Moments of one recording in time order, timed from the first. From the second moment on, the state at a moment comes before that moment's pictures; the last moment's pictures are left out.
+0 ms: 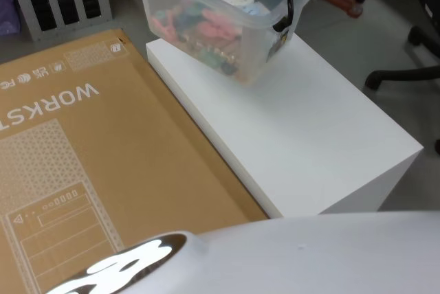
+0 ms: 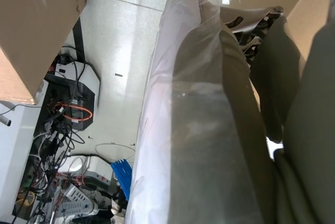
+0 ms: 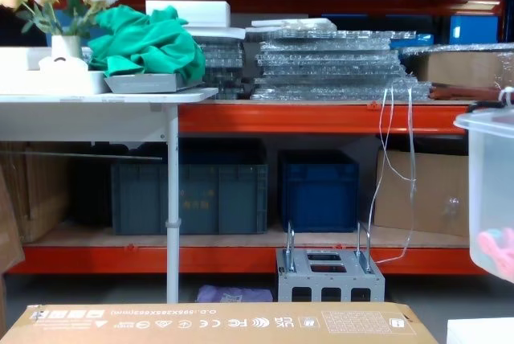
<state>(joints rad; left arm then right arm) -1.47 0.97 1.56 -0.90 0.05 0.15 -1.47 1.43 0.71 -1.13 -1.17 -0.37 -0.02 1.60</state>
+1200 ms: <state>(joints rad) -1.47 0.97 1.56 -0.90 0.05 0.15 -1.47 1.51 0.60 -1.20 -1.11 -0.28 -0.23 1.57</state>
